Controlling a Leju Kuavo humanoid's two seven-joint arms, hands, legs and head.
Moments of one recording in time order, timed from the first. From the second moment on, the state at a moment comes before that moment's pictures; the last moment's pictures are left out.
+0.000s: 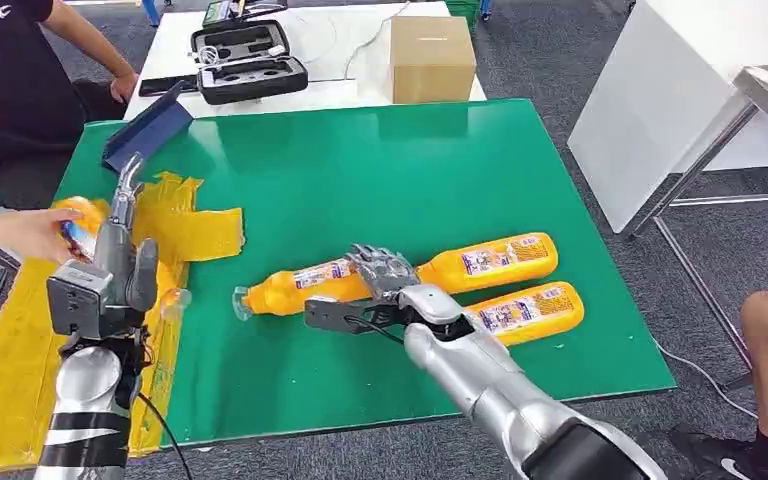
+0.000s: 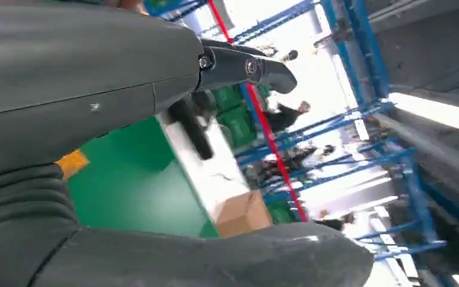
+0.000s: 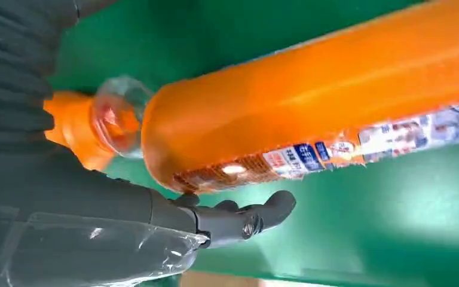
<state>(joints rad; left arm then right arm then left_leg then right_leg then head) -0.25 -0.07 0.01 -1.51 -0.18 0.07 -0.38 -0.66 0.17 0.68 -0.70 0.94 0.02 0.06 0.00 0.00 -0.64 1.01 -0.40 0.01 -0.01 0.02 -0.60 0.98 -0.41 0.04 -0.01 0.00</state>
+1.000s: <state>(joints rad) -0.29 -0.08 0.00 -1.48 -0.08 0.02 -0.41 -0.81 0.26 0.96 -0.41 1.03 0.31 0.03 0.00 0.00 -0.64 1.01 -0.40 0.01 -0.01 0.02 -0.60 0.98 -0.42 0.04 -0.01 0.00</state>
